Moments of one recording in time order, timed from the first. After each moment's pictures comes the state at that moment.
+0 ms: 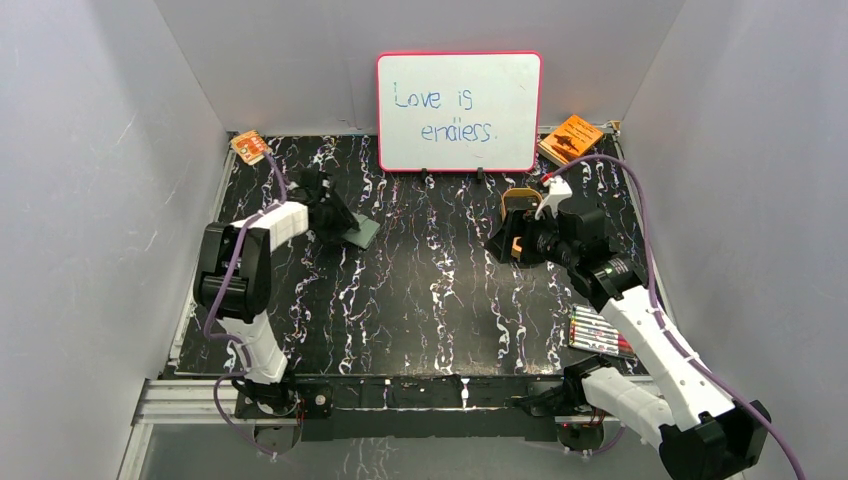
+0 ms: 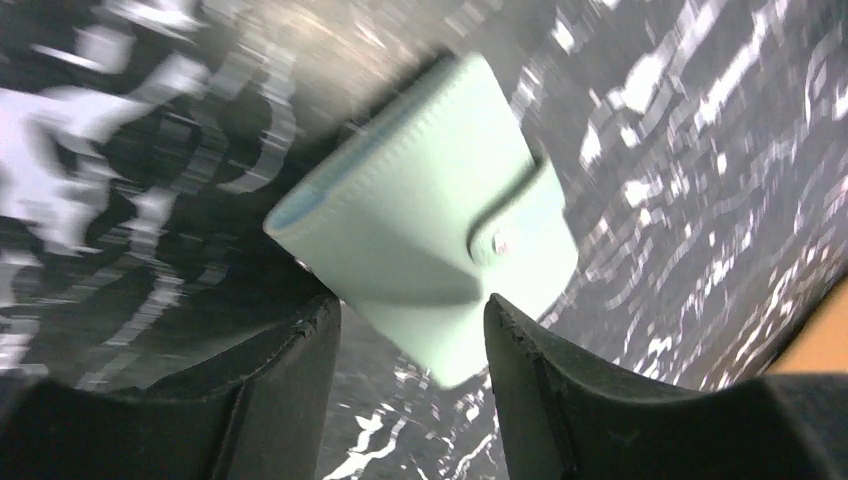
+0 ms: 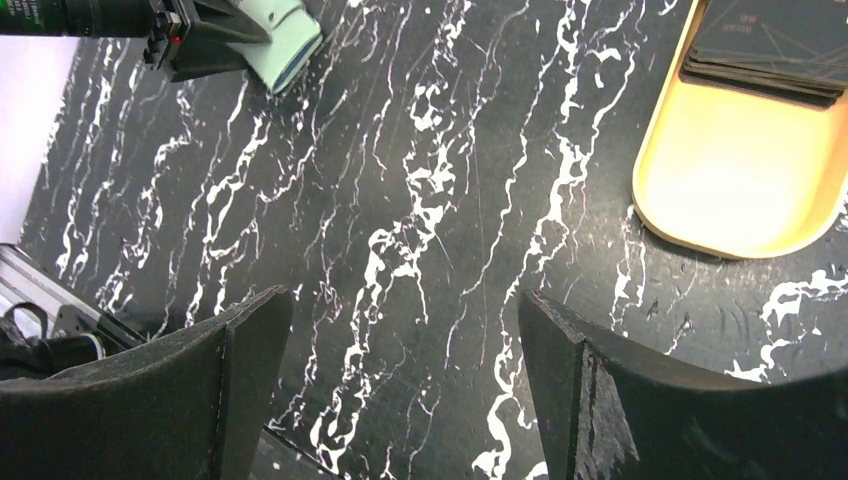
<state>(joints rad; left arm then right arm) -0.13 1.84 1.14 -0.35 0.09 -0.76 0.41 0.92 0.86 -0.46 -0.22 0.37</state>
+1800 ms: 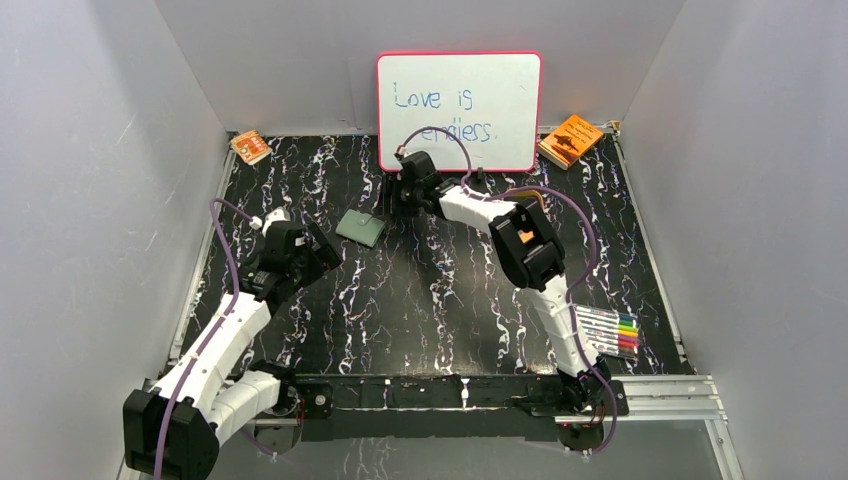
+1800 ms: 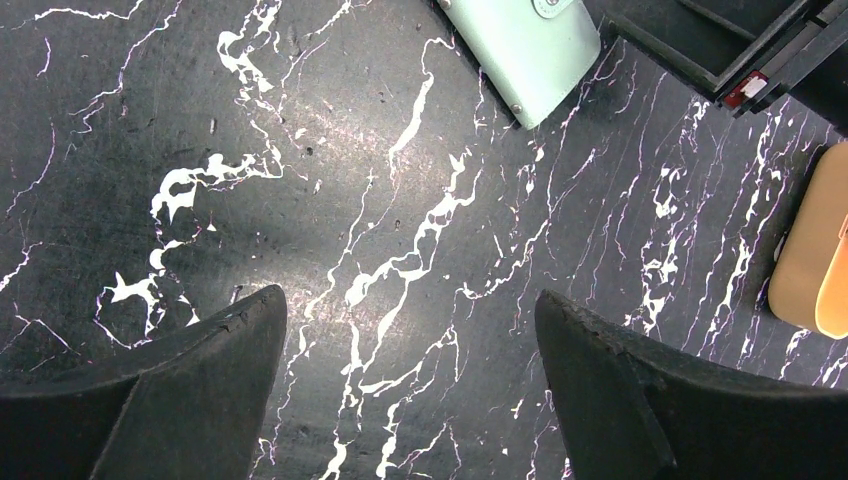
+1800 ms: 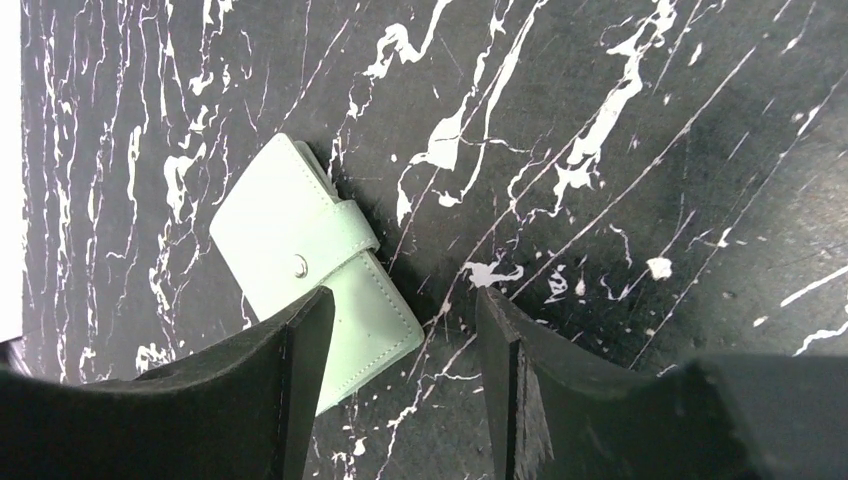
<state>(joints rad) -0.28 0.95 0.68 -0.53 -0.15 -0.75 0.68 2.38 1.84 -0.14 -0.28 0.56</state>
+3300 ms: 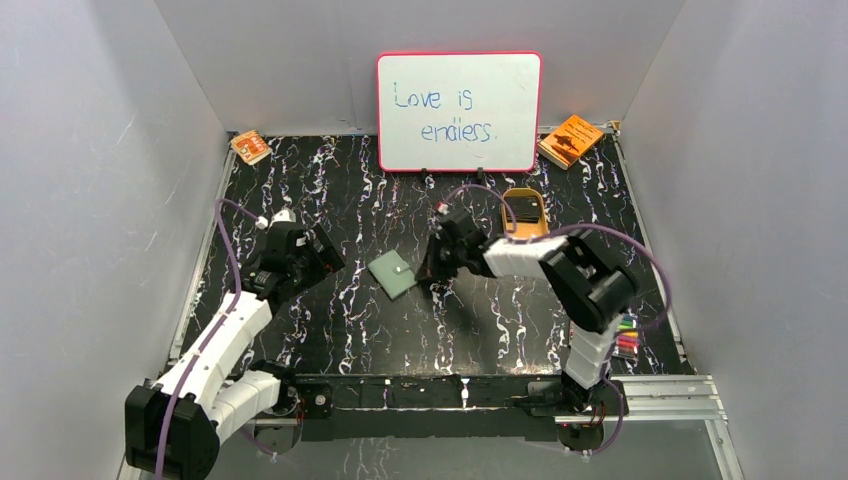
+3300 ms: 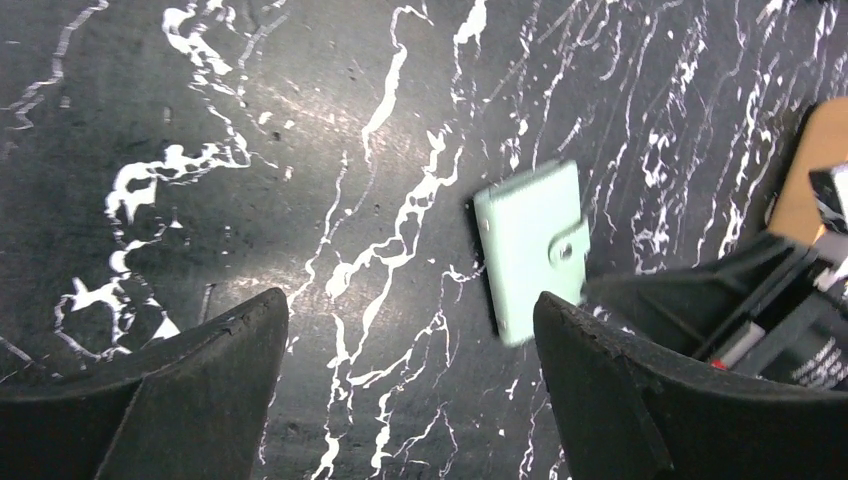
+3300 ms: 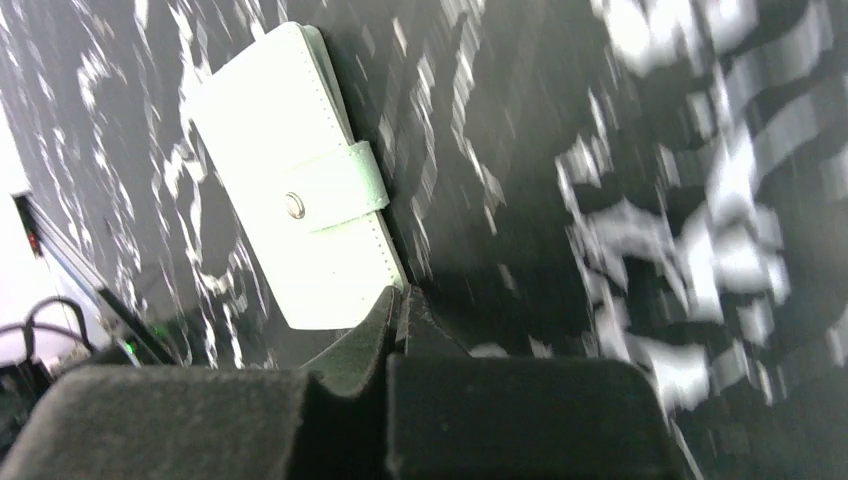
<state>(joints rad) -0.28 0.97 0.67 -0.52 -0.09 -0.73 0.74 1.88 1.02 0.06 -0.30 0.73</state>
